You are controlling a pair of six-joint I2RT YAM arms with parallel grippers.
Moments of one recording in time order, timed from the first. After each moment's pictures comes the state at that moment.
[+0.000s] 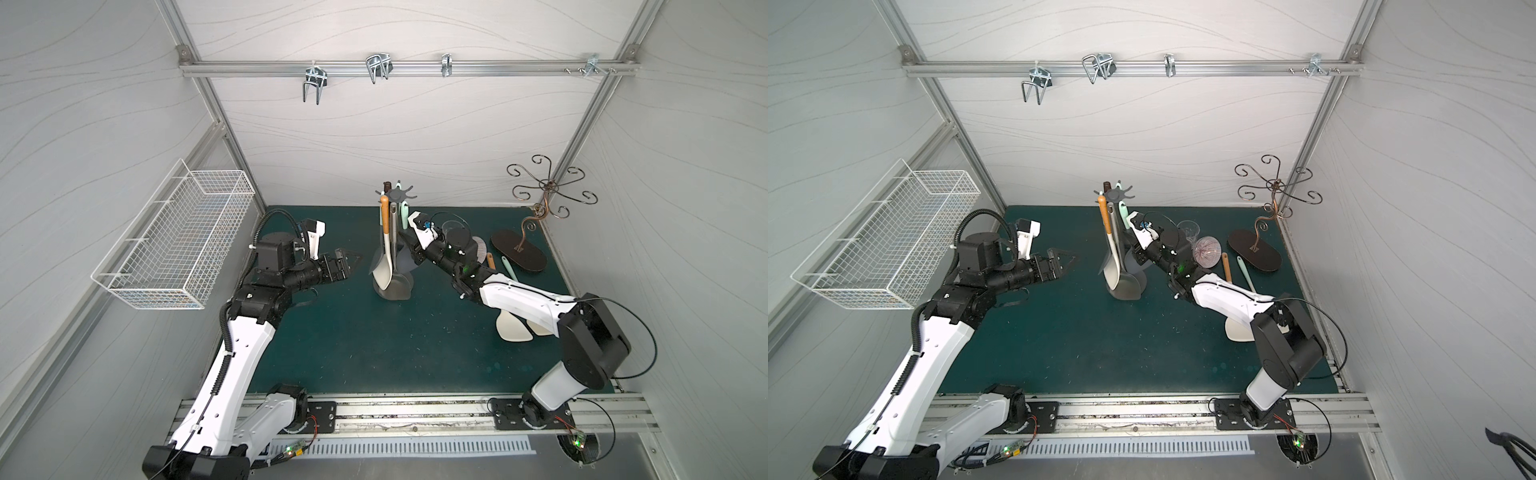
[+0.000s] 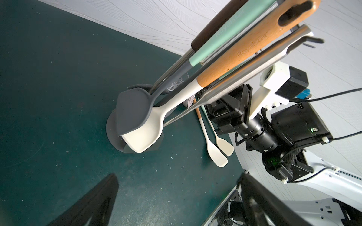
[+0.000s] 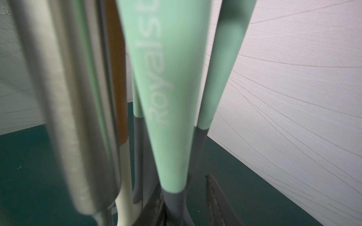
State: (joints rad) left arm -0.12 0.98 1.05 -0.59 0.61 -0.47; right arm 0.72 1.60 1.05 0.51 -0.10 -0.21
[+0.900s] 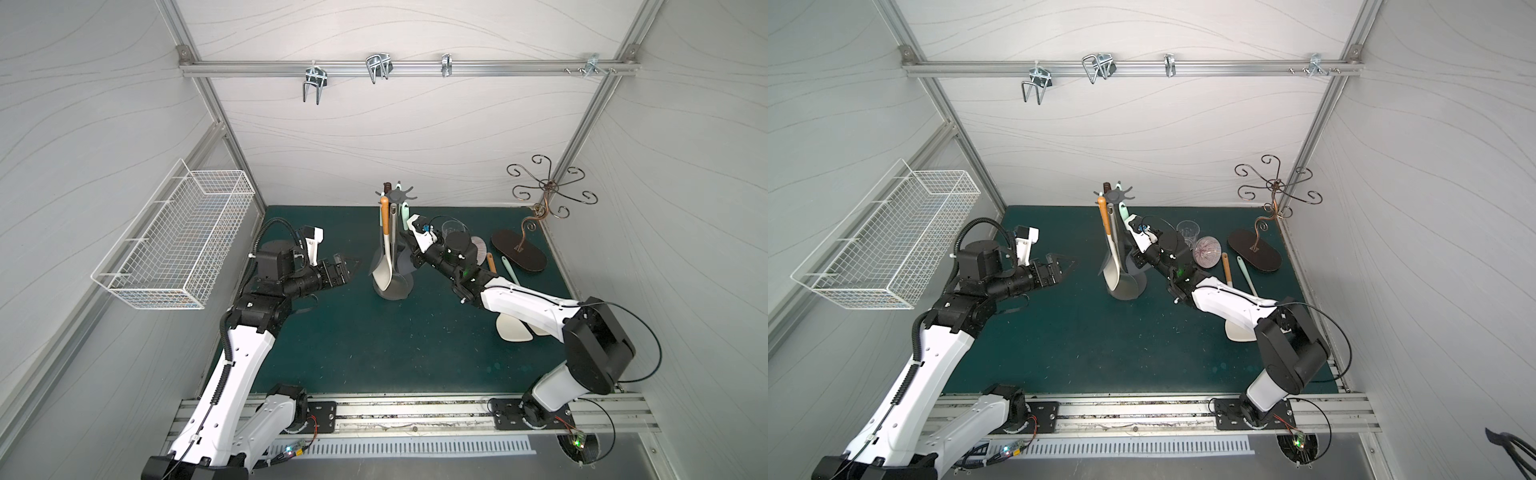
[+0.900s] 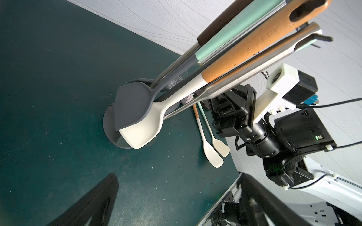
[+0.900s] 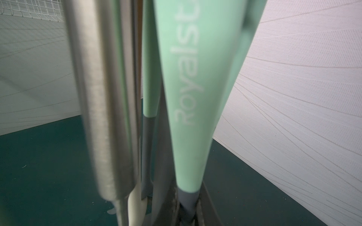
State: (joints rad) left arm -0.12 0.92 0.97 -0.54 0.61 -0.56; right arm 0.76 1.56 1.03 0.49 -0.07 -0.21
